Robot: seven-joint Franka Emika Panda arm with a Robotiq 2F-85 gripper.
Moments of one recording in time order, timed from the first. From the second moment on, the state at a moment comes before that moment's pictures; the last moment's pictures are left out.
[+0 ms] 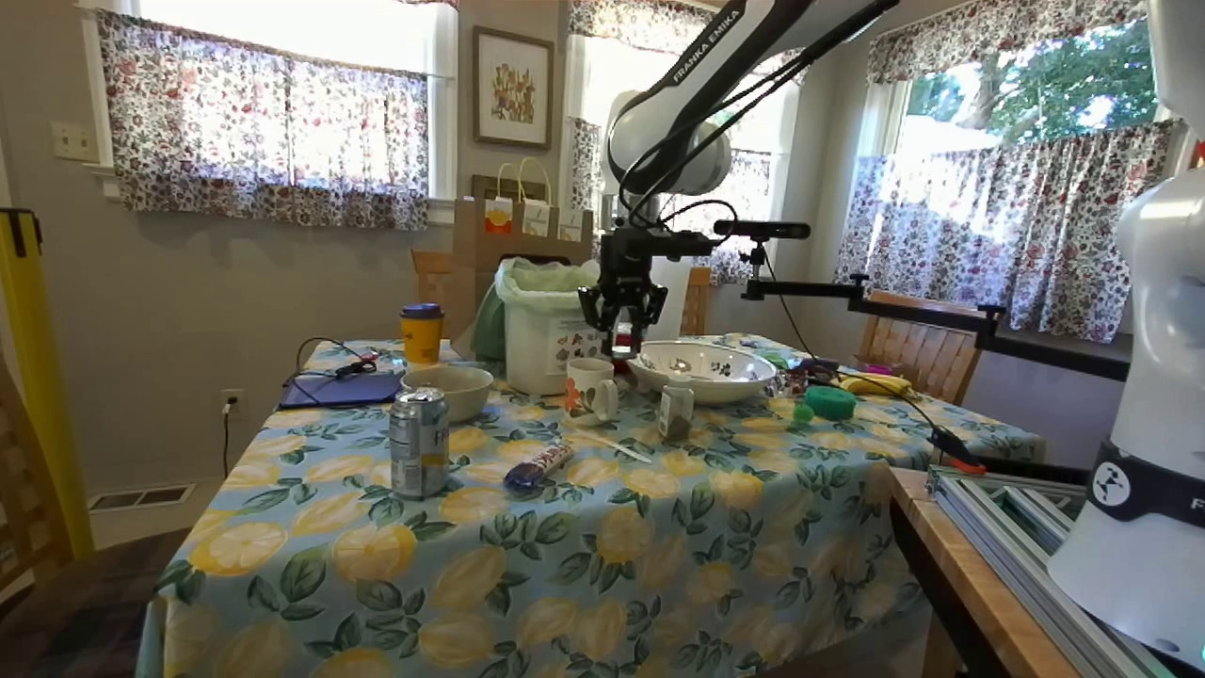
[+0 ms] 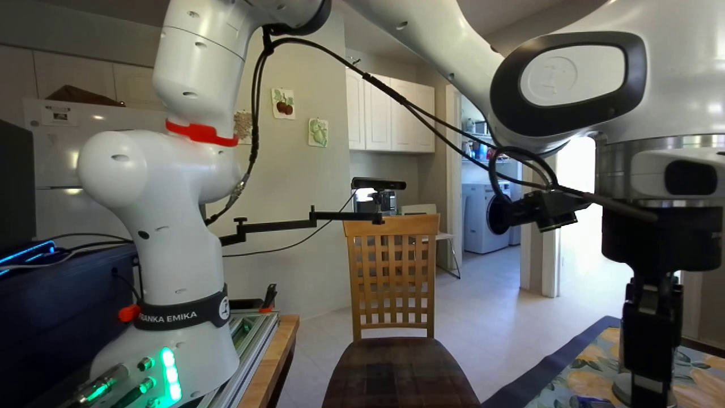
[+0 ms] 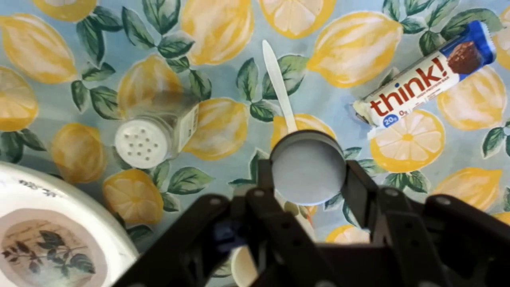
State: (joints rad) arm -0.16 0.32 -0.29 -2.06 0.04 2.38 0.42
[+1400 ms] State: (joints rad) arm -0.24 0.28 -0.37 -2.09 0.01 2.40 0.43
